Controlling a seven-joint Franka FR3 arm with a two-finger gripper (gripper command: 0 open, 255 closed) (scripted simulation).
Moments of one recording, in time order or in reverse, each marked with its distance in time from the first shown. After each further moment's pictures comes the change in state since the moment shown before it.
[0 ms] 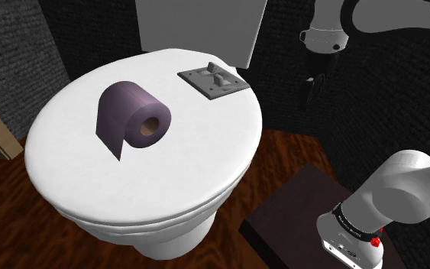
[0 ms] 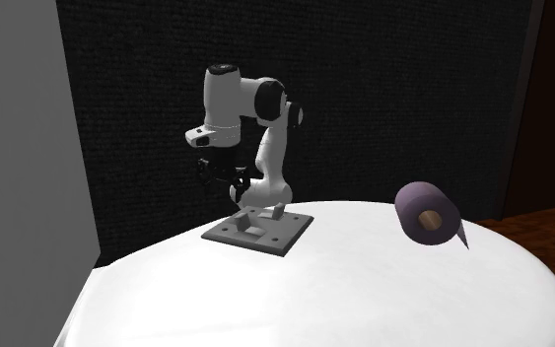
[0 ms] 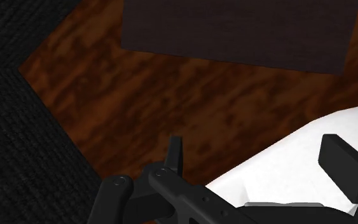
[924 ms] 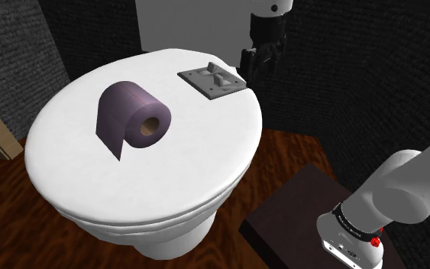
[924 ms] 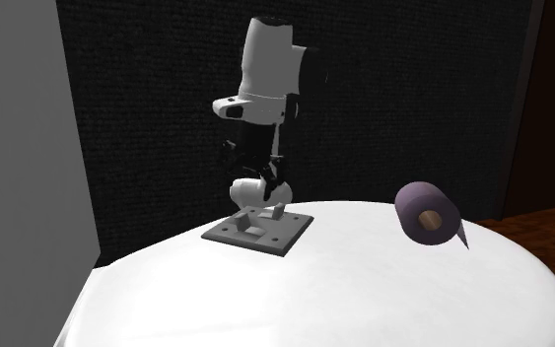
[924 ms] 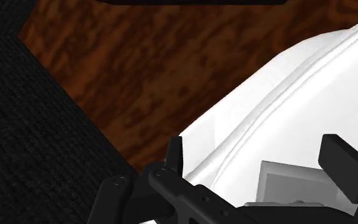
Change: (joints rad) arm 0.008 0.418 0.260 0.524 -0.034 -0.070 0.363
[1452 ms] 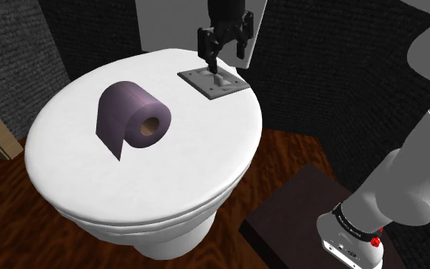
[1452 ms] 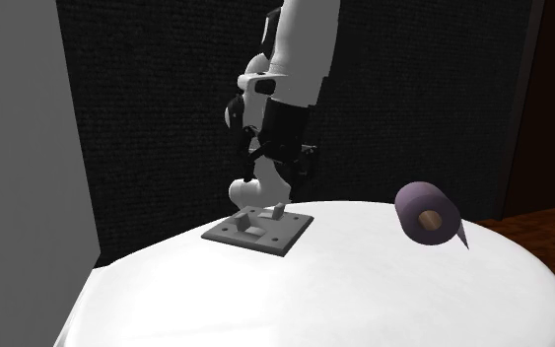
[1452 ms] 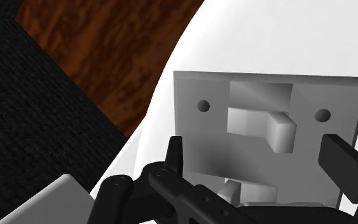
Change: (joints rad) arm 0.097 0.366 0.138 0.473 -0.190 -0.159 0.237
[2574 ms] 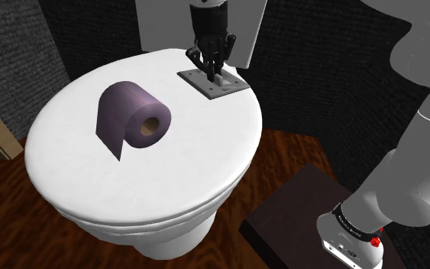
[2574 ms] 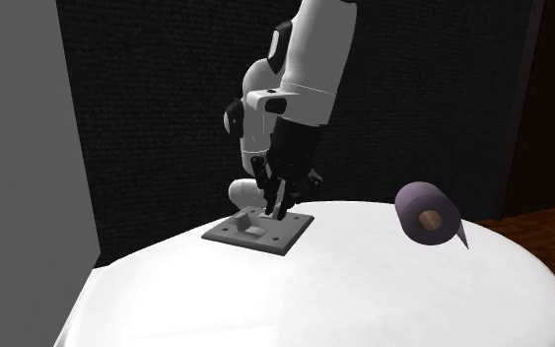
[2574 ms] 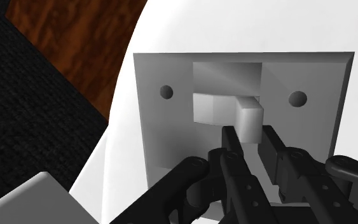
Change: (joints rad) arm 0.037 0.078 0.014 0.016 -0.050 0.046 0.071
